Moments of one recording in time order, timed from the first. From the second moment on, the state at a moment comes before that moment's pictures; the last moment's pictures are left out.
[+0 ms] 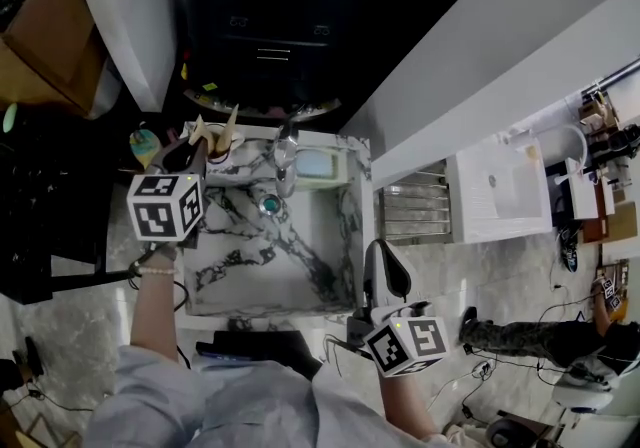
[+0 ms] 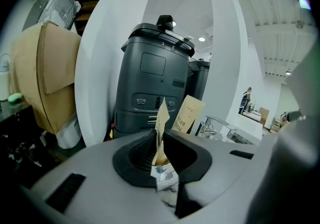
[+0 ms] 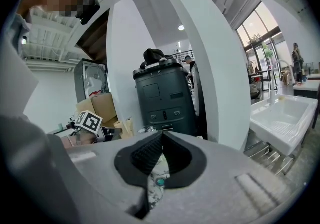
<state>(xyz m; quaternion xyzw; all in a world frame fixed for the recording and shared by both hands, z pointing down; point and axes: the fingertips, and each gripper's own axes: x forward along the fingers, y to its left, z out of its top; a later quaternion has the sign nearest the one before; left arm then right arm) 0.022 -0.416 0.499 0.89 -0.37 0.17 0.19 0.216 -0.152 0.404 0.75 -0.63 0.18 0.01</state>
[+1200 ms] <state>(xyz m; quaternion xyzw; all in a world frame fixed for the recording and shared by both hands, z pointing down) -0.044 -0.283 0.386 0.93 -0.32 0.05 0.19 0.129 -0.145 0.343 0.72 -0.68 0.11 -0.04</state>
